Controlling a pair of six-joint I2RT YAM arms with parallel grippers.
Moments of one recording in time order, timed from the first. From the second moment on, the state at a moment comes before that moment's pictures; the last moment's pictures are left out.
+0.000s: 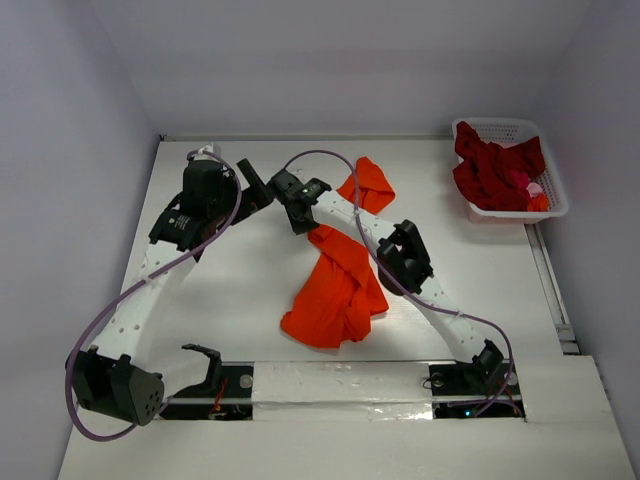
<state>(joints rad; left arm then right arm) -0.28 1.14 1.14 -0.58 0.01 -0.69 0.84 2.59 2.44 -0.98 0.37 0.43</state>
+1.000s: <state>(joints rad) -0.28 1.14 1.14 -0.56 0.01 -0.70 0.74 2.33 2.55 -1.07 0.31 0.43</state>
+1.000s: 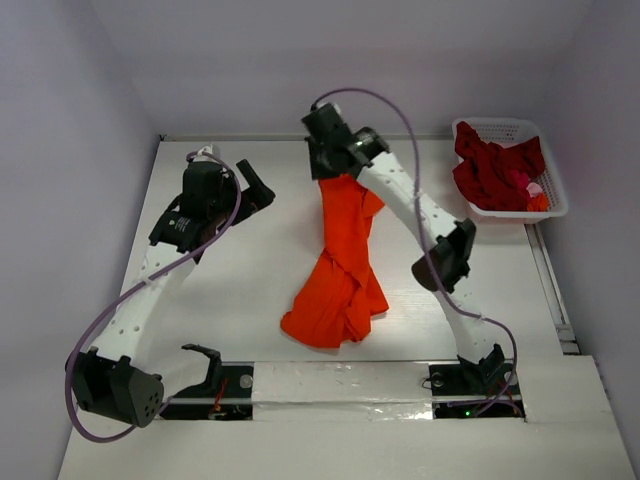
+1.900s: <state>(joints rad) -0.42 1.05 0.78 -0.53 0.19 -0.69 0.59 1.86 2.67 -1.03 -0.11 0.45</state>
